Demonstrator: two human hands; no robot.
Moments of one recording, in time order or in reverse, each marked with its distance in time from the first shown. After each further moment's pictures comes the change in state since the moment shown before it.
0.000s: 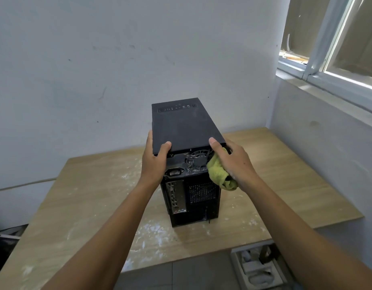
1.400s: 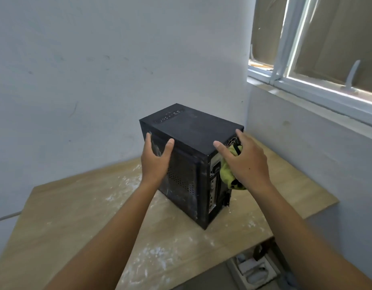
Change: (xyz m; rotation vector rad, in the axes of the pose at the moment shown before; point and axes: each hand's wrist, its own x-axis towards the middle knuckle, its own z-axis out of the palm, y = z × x) left_hand 0.057 -0.011 0.005 0.104 -0.055 0.017; right_hand -0.011 -0.032 0.000 -0.498 0.400 -0.030
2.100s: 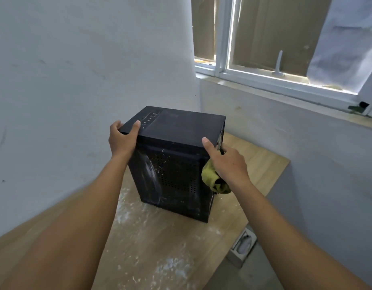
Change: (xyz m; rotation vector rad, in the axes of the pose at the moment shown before) left_hand 0.146 -0.021 -0.022 0.005 -0.199 -0.049; right_hand -0.029 -0.055 0.062 0.097 0.122 0.572
